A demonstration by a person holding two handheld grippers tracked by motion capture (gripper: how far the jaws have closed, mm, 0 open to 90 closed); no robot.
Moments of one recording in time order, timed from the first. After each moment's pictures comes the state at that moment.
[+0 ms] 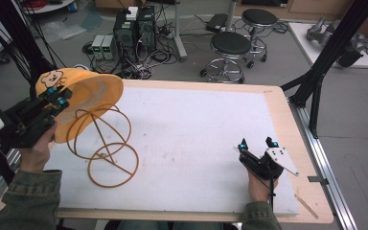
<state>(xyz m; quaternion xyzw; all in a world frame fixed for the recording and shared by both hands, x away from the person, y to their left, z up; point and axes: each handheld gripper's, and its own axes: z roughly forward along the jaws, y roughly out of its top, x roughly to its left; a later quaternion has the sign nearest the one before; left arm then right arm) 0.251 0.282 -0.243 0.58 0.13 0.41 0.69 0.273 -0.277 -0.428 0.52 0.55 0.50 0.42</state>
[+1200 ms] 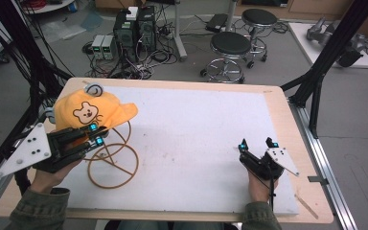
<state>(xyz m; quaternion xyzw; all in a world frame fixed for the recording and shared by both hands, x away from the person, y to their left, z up) 0.232 0.241 -0.277 0.70 0.05 0.31 0.64 0.272 -0.277 -0.428 0.52 0.55 0.50 0.42</state>
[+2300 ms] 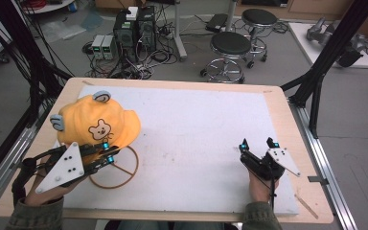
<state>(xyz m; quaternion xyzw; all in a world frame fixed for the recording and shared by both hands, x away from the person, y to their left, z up) 0.214 0.214 -0.295 0.82 0.03 0.34 0.47 0.271 -0.279 -0.427 0.52 0.55 0.50 0.42</state>
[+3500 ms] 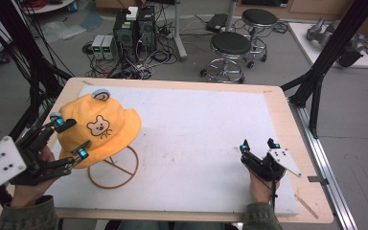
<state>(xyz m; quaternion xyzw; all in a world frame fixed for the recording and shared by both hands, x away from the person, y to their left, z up) 0.200 0.267 -0.275 0.65 0.12 0.39 0.64 0.269 -0.281 -0.427 0.53 0.55 0.50 0.42</state>
